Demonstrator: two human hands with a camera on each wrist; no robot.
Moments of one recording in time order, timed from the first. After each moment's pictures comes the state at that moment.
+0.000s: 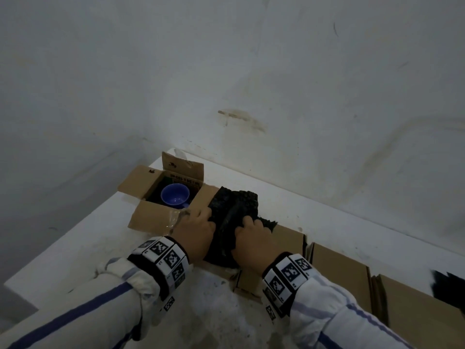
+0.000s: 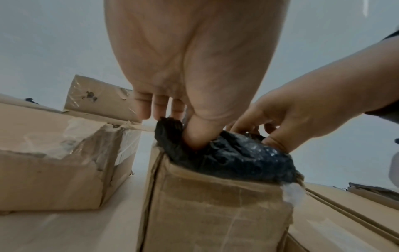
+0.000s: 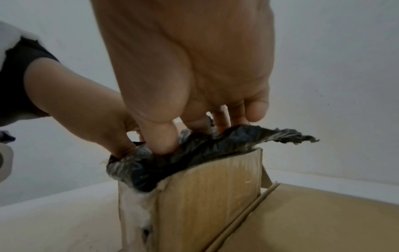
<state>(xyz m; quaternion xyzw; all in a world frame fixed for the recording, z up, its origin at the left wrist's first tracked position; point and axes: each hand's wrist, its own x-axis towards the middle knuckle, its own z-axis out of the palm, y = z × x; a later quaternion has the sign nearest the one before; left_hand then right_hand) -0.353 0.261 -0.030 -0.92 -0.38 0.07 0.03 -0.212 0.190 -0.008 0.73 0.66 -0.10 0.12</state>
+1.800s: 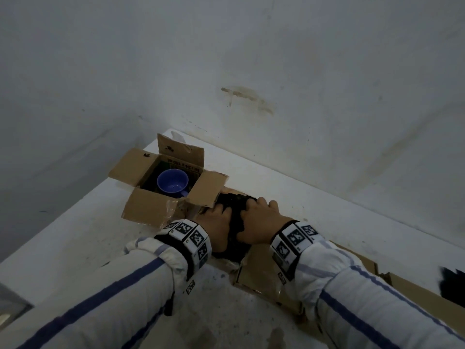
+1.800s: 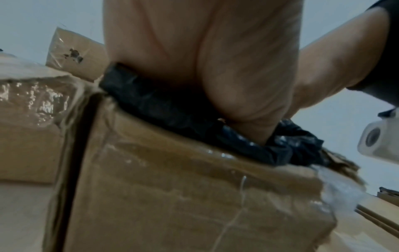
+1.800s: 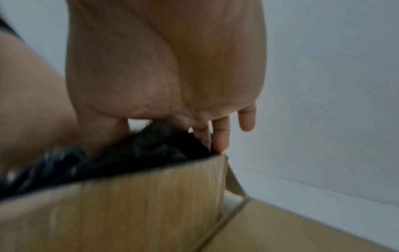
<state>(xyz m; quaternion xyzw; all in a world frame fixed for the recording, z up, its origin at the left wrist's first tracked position) -0.305 0.283 -0.058 -0.88 -0.40 0.12 -0.20 -0.182 0.233 -0.003 0.69 0.67 -0.12 0.23</state>
